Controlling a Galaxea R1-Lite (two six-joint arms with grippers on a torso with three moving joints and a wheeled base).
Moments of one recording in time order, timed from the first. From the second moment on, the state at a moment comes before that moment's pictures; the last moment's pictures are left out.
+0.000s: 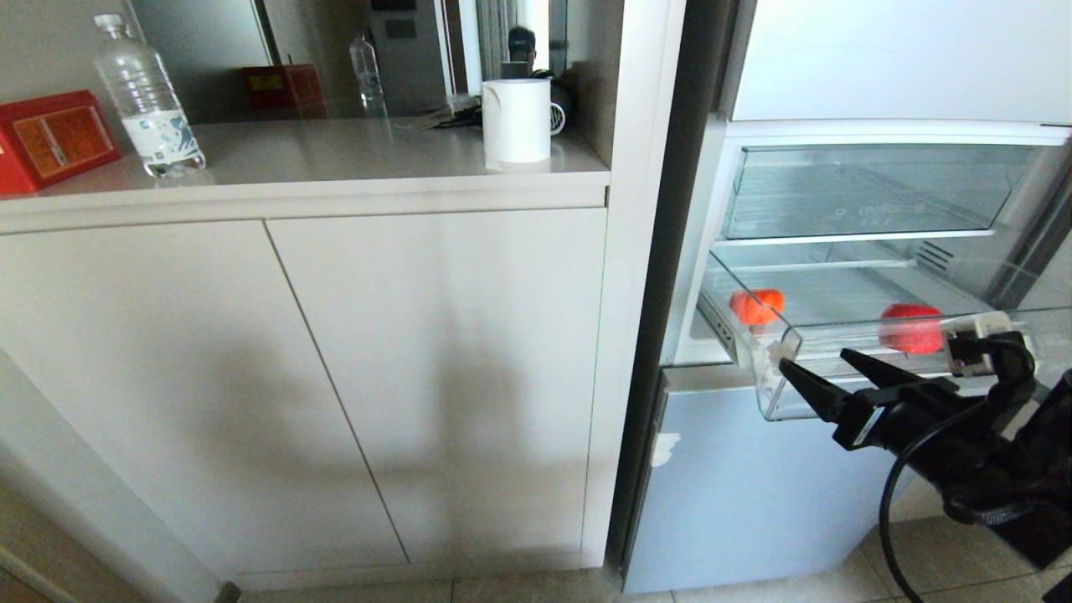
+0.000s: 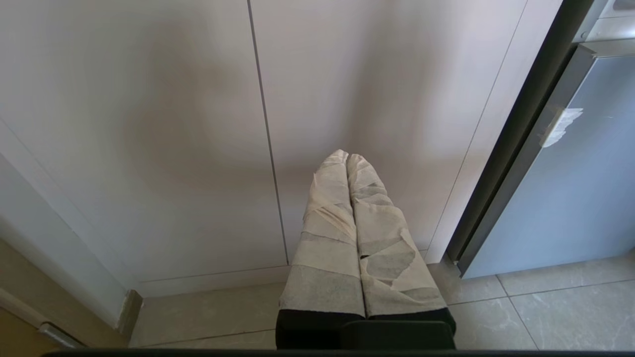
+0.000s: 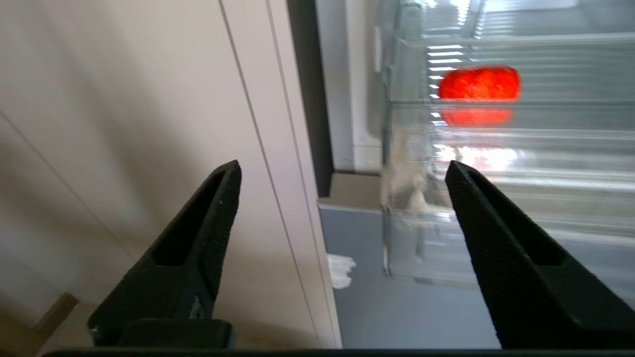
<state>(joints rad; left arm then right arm) 0.00 0.00 0.00 0.01 0.00 0.01 0.20 1.69 -0.22 -1.52 0.09 0.08</state>
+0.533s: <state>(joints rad) 0.00 0.00 0.00 0.01 0.00 0.01 0.11 1.57 -0.40 -1.32 0.02 0.08</state>
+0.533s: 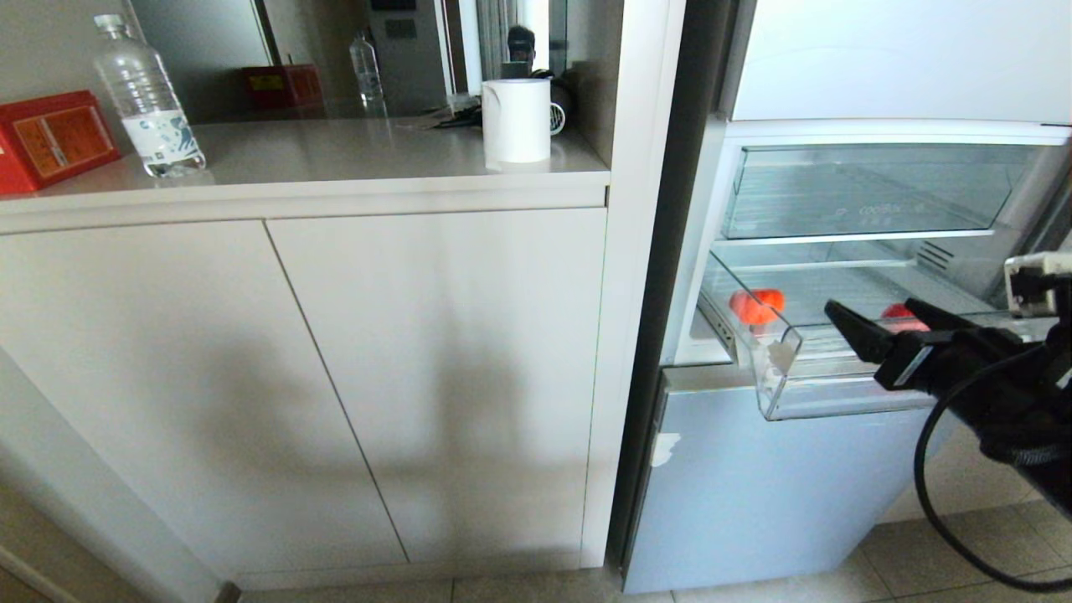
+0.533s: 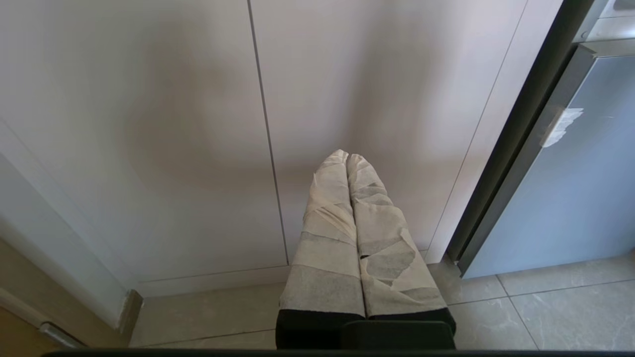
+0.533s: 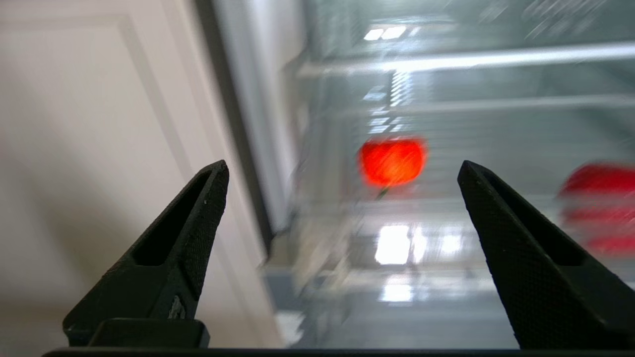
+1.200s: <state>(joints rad) 0.00 0.00 0.00 0.01 0.00 0.01 -0.05 1.67 -1.20 -0.17 -0.03 0.02</state>
